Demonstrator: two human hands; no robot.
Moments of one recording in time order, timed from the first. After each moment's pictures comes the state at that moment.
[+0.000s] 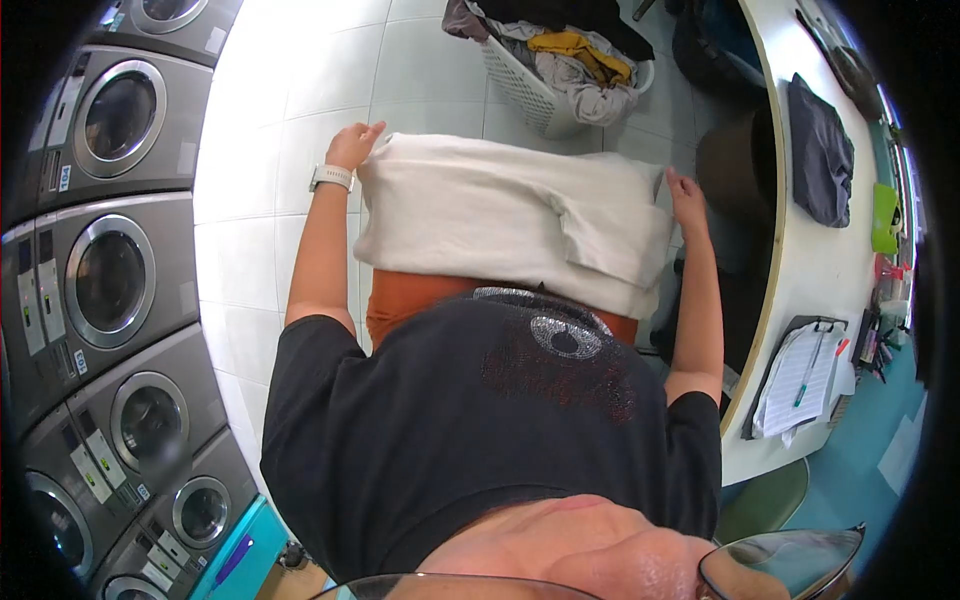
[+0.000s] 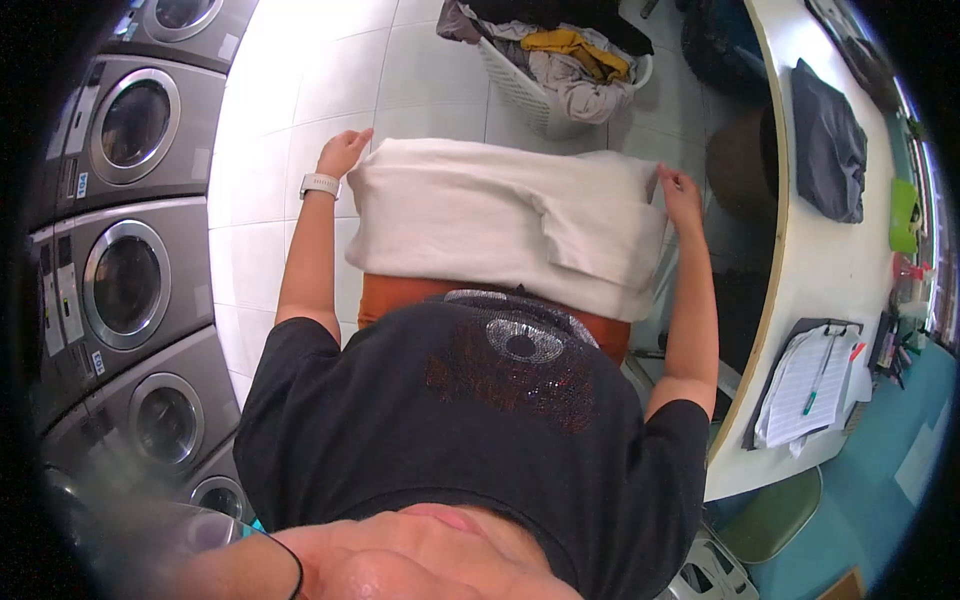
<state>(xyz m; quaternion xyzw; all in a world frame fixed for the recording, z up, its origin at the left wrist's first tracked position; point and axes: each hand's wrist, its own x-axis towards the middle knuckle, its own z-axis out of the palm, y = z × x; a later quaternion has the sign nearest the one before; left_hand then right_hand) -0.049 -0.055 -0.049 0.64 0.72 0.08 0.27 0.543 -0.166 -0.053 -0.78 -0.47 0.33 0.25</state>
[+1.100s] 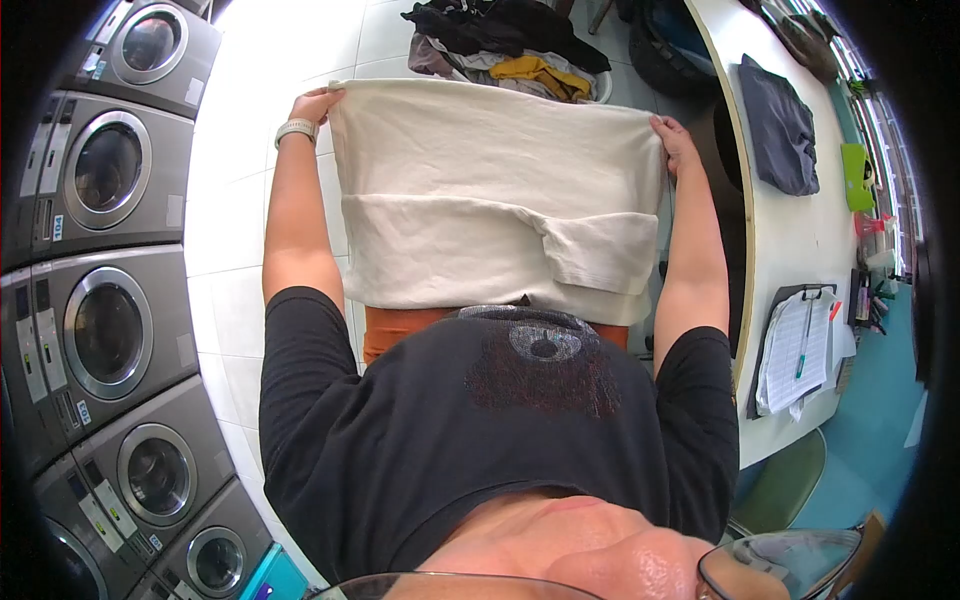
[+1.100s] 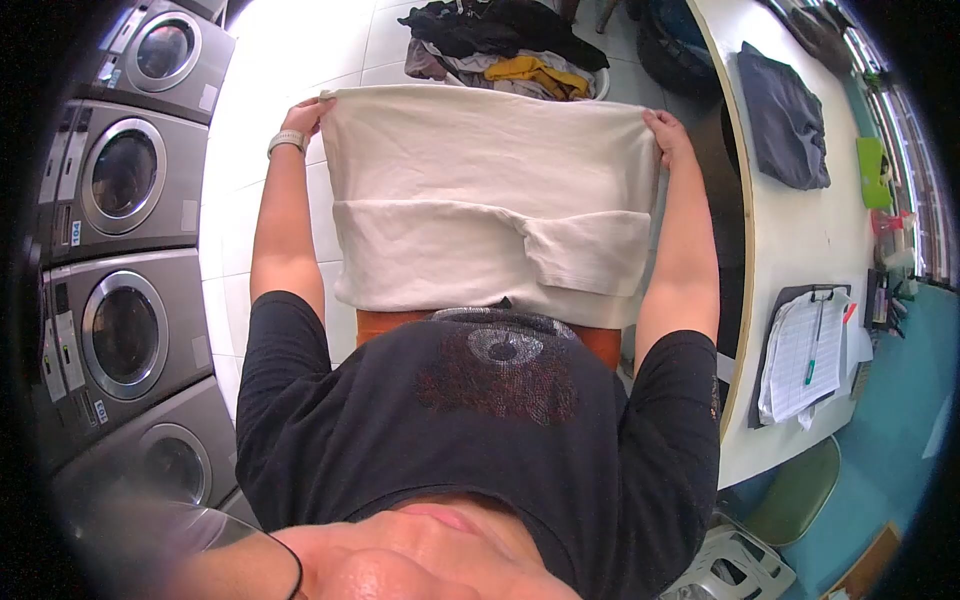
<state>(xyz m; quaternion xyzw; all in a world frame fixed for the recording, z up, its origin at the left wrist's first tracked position) -0.050 0.086 0.000 0.44 0.69 0.32 0.48 0.589 -0.053 -0.029 -0.69 -0.27 0.51 0.43</state>
